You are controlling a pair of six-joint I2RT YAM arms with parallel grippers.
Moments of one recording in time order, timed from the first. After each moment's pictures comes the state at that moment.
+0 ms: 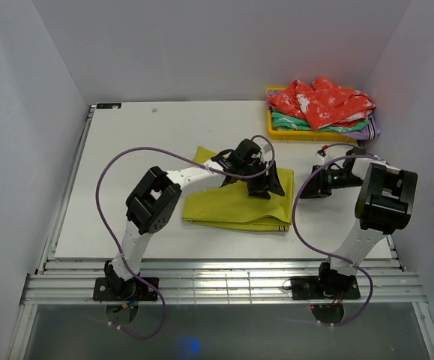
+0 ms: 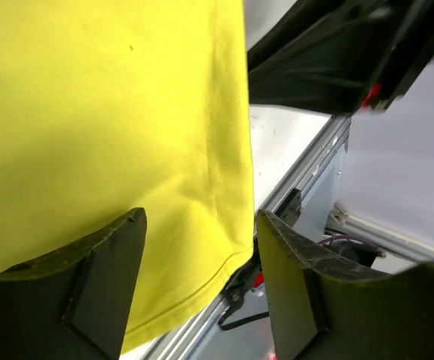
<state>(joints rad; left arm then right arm) -0.86 2.16 1.60 -0.17 0.49 -0.87 -0.24 1.84 1.03 -0.73 -0.94 -0.38</state>
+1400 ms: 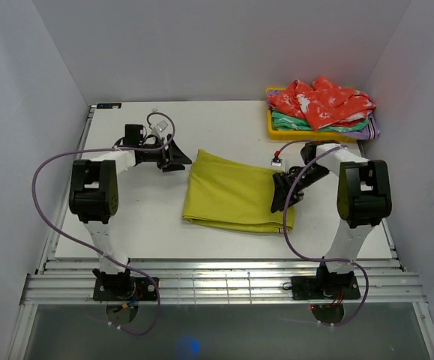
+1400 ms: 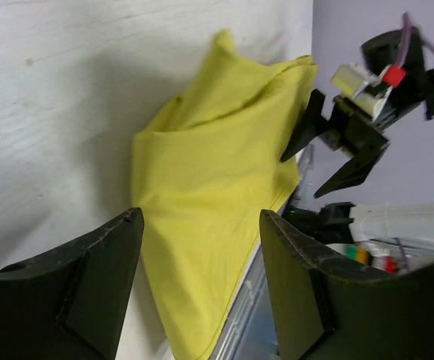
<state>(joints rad) -0.05 2.04 1.22 -0.05 1.07 -0.48 0.11 1.90 1.17 -1.17 -0.90 -0.64</state>
